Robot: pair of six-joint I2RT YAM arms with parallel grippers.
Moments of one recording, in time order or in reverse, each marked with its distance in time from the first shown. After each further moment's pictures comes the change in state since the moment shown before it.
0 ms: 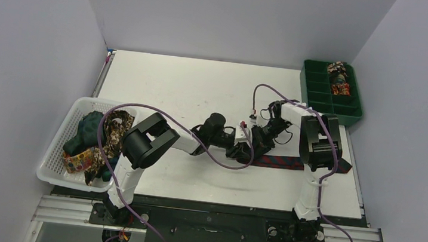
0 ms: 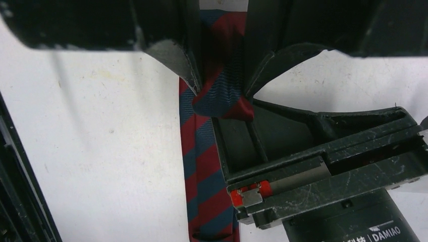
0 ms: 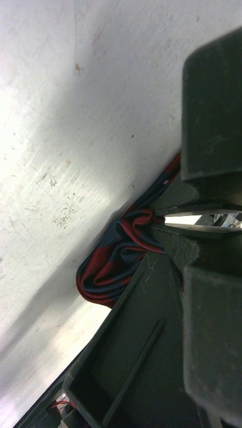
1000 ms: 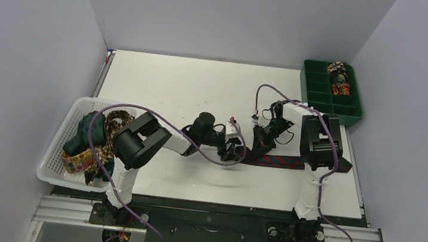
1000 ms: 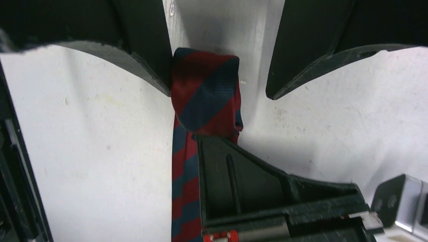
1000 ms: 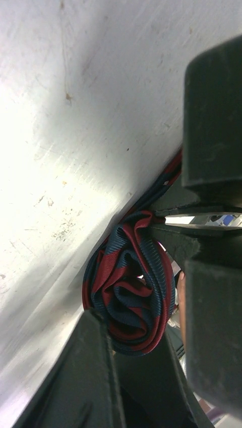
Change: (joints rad) left arm 0.060 -0.081 -0.118 0.024 -0.019 -0.045; right arm -0.023 0.013 0.002 -0.005 -0.008 0.030
